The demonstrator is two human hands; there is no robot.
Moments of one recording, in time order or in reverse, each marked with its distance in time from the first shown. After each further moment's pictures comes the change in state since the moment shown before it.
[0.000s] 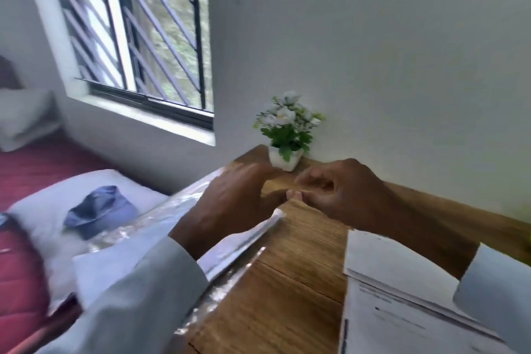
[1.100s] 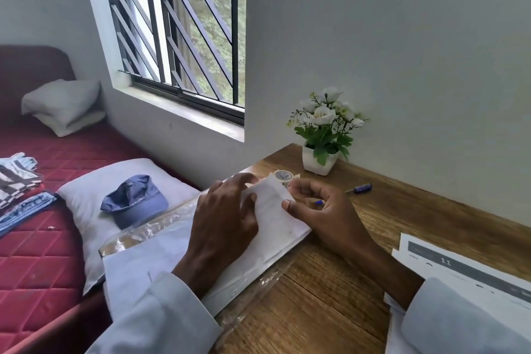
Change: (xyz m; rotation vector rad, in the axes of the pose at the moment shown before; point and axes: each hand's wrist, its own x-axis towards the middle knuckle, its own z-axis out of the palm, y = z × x) left_hand -0.040 -0.054 0.029 0.024 0.377 -0.347; right_hand 0.039 0.008 0.106 0.674 0.088 0.196
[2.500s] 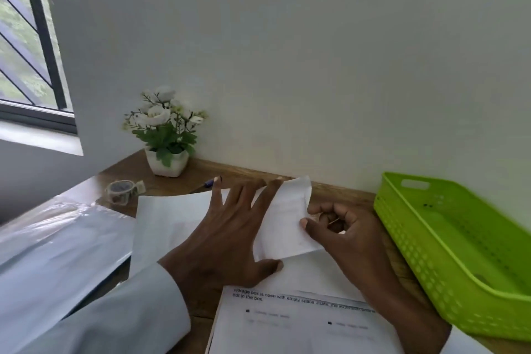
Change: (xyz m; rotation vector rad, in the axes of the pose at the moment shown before) left_hand -0.008 0.160 0.101 -0.034 -0.461 0.792; right_hand -0.155 0.000 -0.178 -0.152 0.636 0.128
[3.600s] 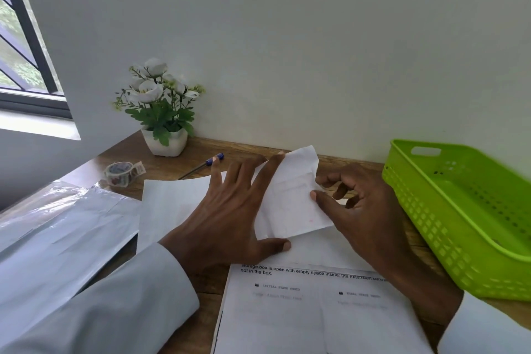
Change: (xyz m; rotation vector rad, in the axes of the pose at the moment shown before) left_hand -0.004 -0.008 0.005 -0.066 -0.086 -0.022; right_hand 0.004 0.013 -0.001 -0.325 0.069 -0.390
